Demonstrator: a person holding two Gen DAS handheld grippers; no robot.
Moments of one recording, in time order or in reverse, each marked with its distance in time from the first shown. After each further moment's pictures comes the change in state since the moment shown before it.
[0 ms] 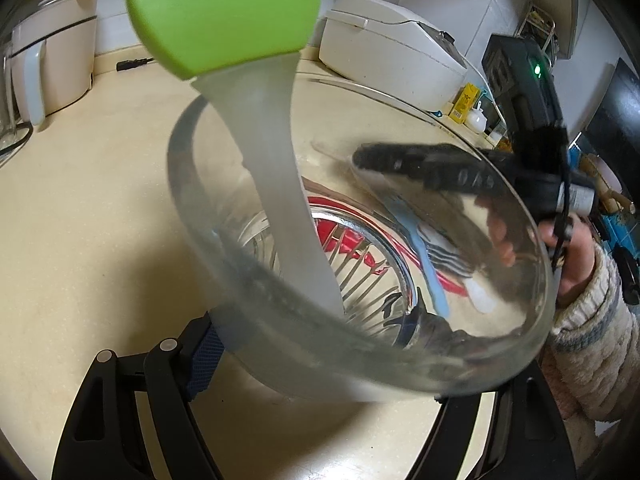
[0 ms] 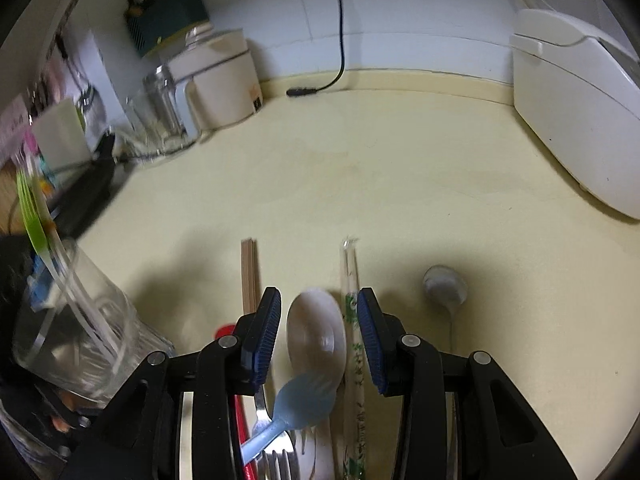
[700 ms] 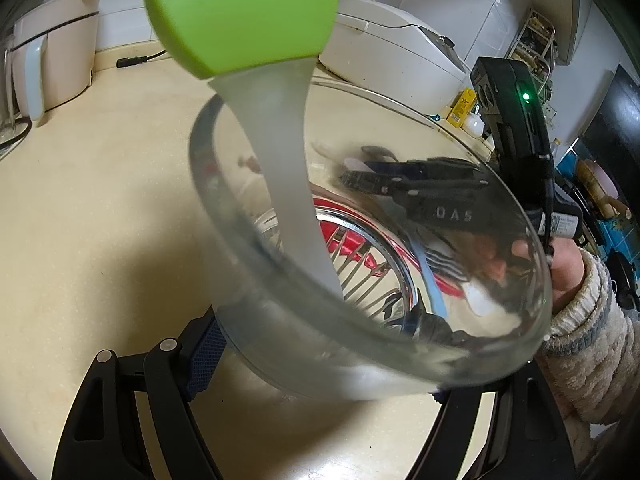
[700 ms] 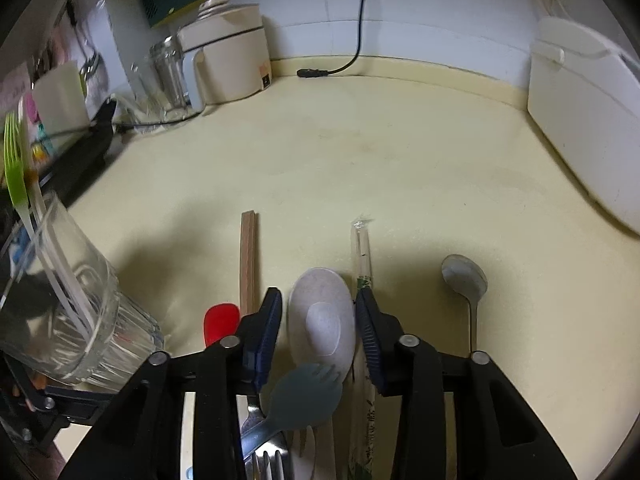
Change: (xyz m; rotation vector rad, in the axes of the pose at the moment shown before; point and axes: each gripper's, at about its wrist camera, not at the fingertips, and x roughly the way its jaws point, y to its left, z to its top) left arm -0.003 0.009 -0.001 -0.014 -0.005 -0.020; right arm 0.015 0.003 -0.008 -0.044 0.027 -0.005
